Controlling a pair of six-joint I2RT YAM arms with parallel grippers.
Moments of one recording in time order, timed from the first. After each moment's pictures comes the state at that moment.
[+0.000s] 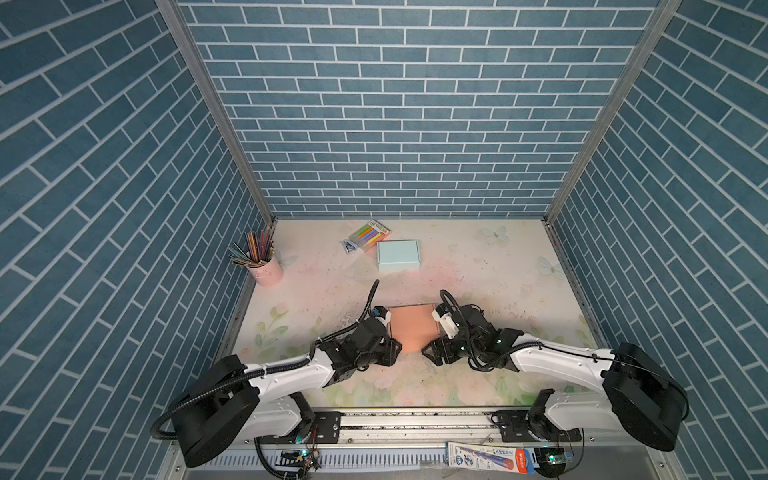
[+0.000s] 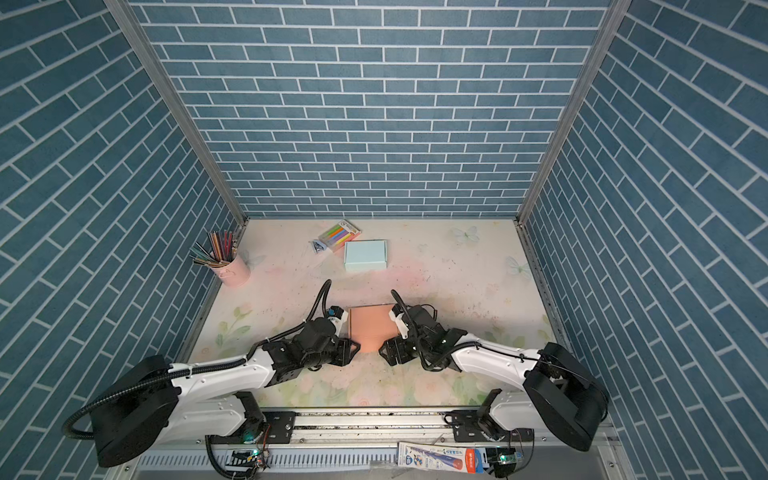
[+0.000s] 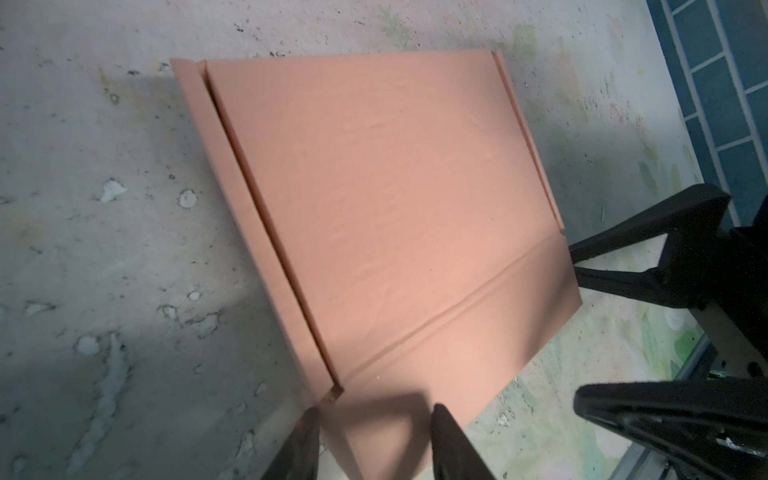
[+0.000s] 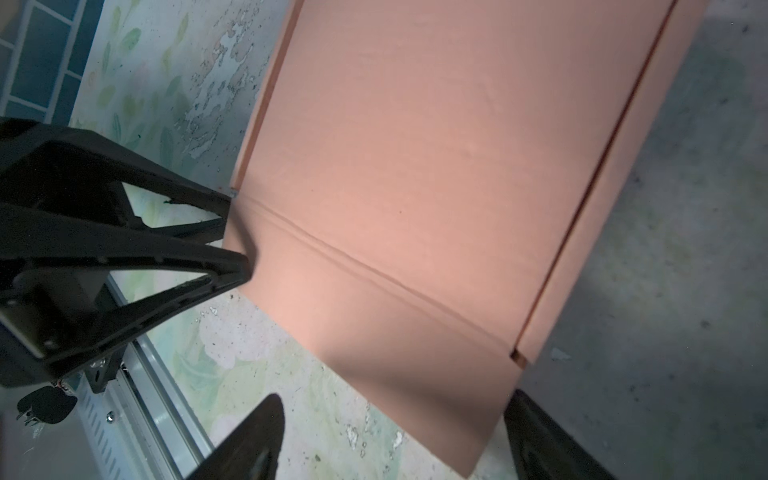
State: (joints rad) left arm -0.88 1.22 0.40 0.04 0.04 -0.68; right arm 0.90 1.29 0.53 -0.10 -0.24 0.48
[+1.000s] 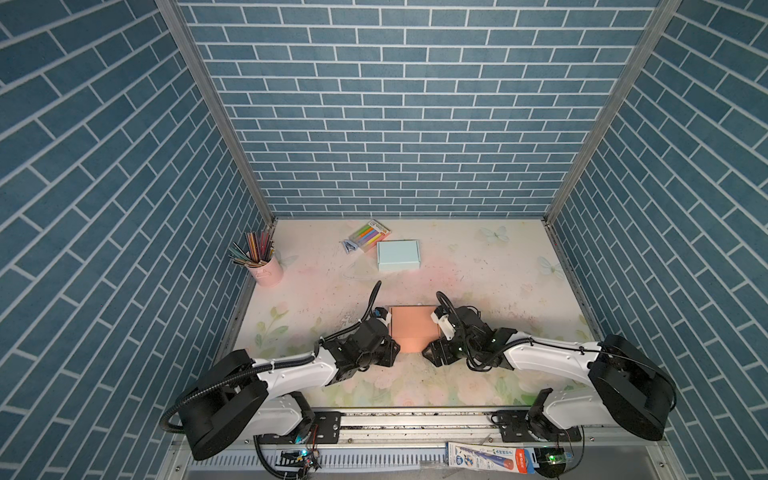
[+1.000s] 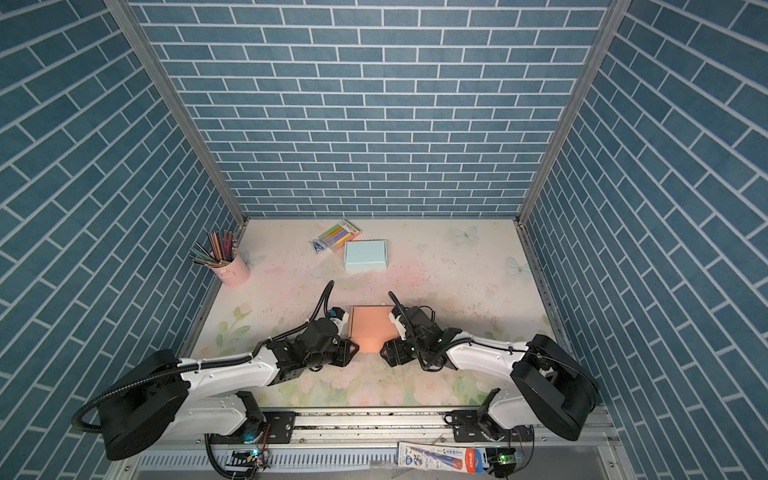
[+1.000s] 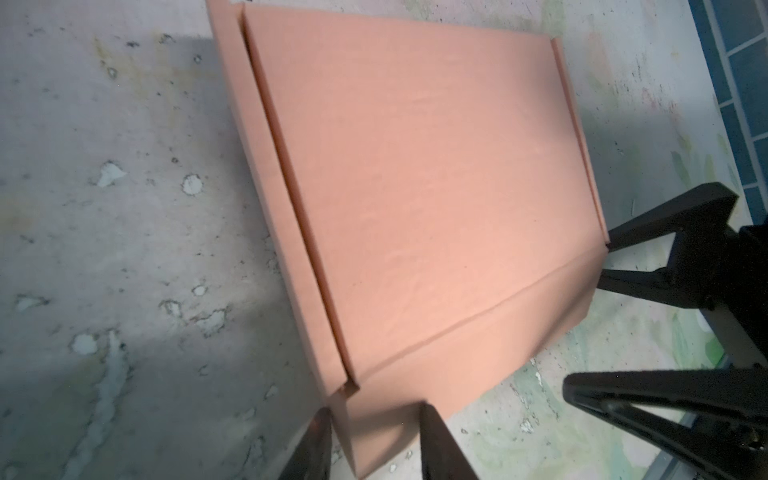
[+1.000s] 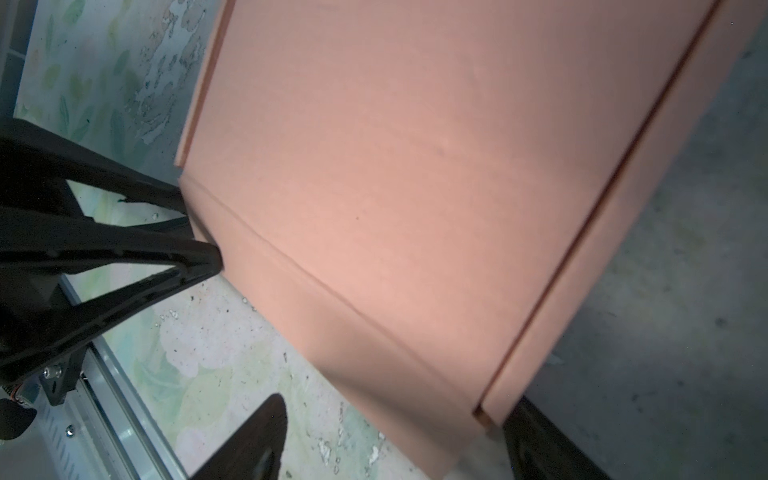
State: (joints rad) left arm -0.88 1.27 0.40 0.05 0.04 -0.68; right arm 0.90 1.37 0.53 -0.09 -0.22 0.48
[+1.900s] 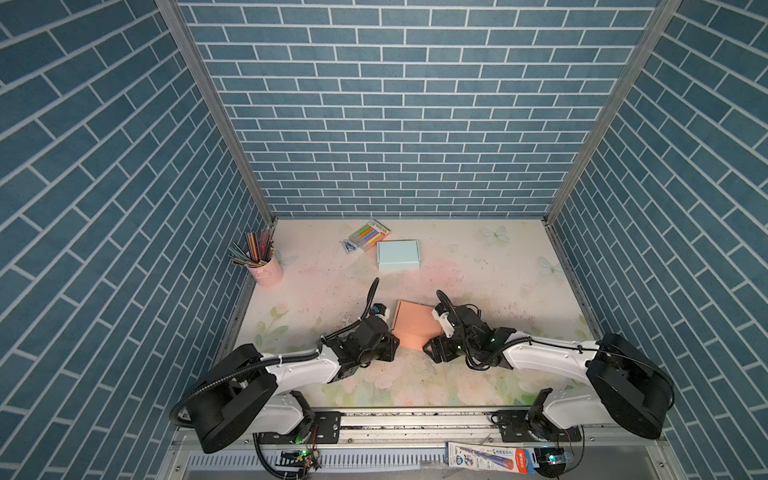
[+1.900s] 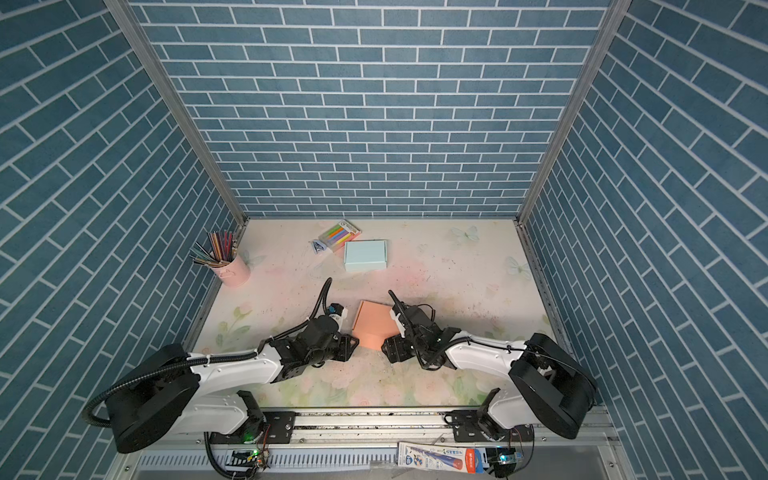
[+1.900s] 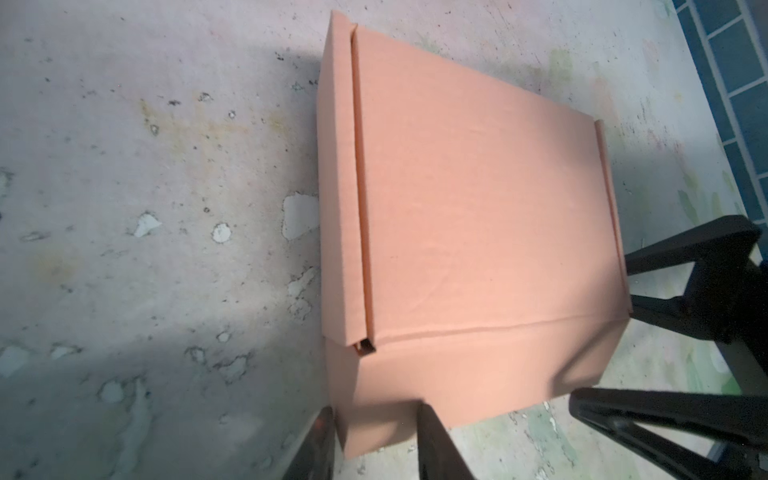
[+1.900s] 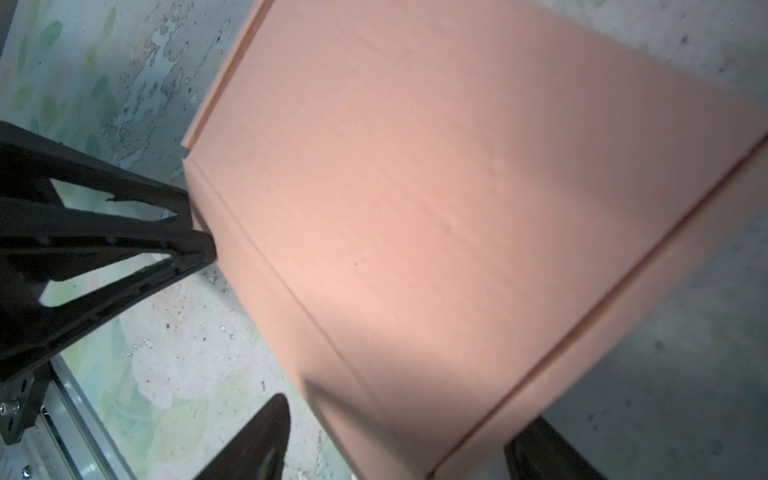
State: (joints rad) left arm -0.85 1.33 0.40 0.14 0.00 -0.68; right arm 0.90 1.38 0.53 -0.06 -0.15 0.47
